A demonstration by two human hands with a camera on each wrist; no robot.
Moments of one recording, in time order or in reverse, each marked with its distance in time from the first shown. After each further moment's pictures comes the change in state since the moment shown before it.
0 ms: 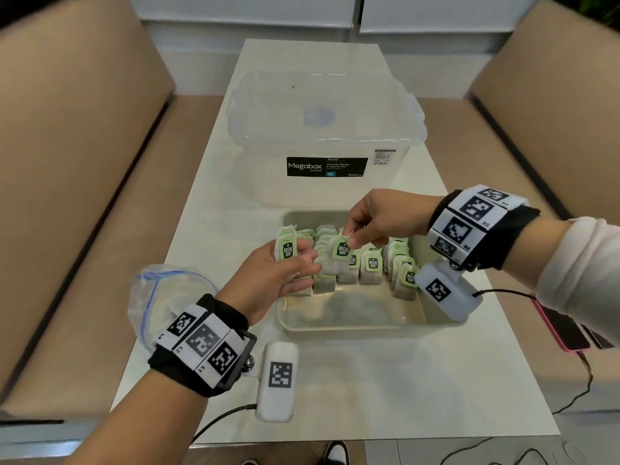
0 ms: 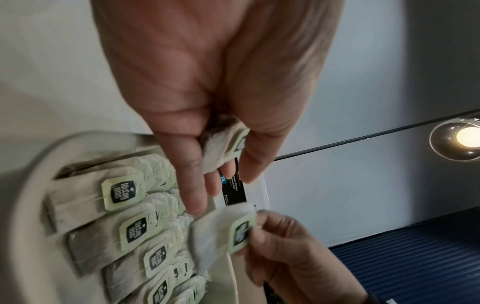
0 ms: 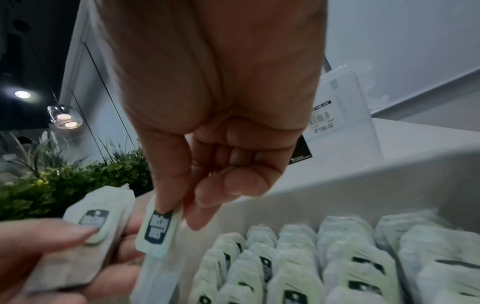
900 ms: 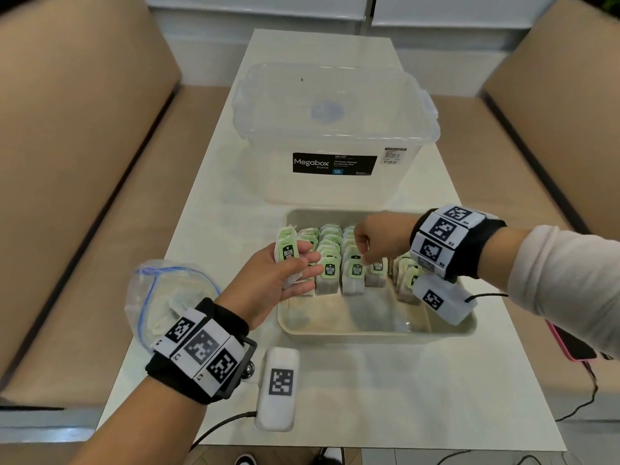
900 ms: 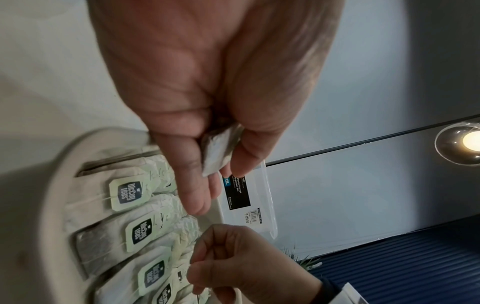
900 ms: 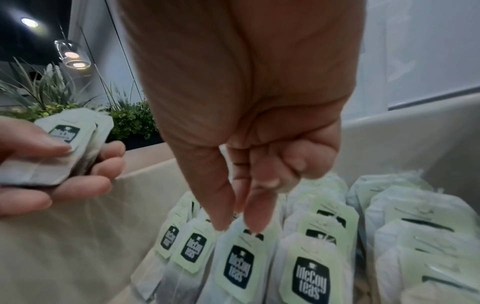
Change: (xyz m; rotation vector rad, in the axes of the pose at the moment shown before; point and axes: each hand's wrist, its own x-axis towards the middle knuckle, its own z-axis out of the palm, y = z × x) left_hand 0.003 -0.005 -0.003 -0.019 0.021 -0.036; right_hand 0.038 0.027 0.021 -0.494 -0.111 0.179
